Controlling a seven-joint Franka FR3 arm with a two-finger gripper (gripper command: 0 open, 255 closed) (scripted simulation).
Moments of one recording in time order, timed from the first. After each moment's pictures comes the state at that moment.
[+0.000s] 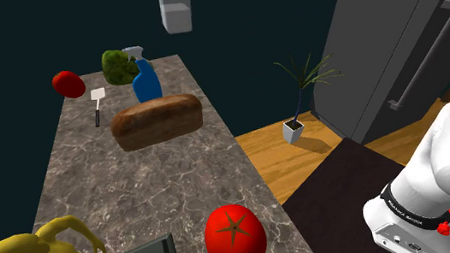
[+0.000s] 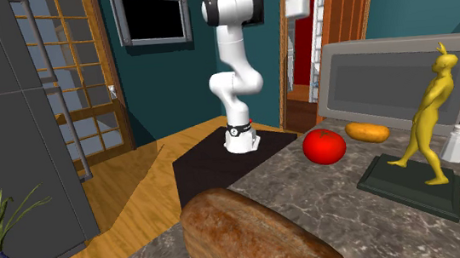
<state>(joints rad) 0.17 0.18 0.53 -0.98 0.04 1.18 1.03</state>
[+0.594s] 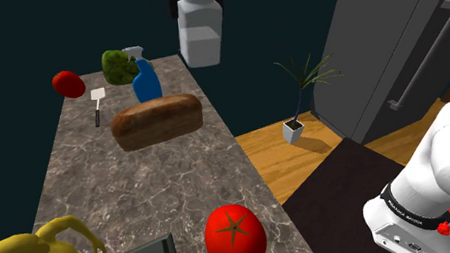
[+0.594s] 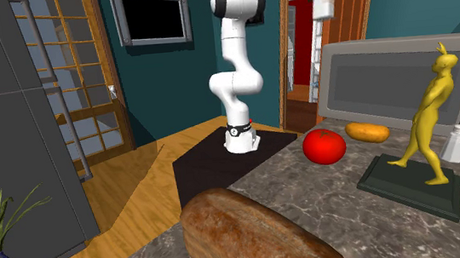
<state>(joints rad) 0.18 -0.11 0.56 -1.32 0.20 1.28 1.12</state>
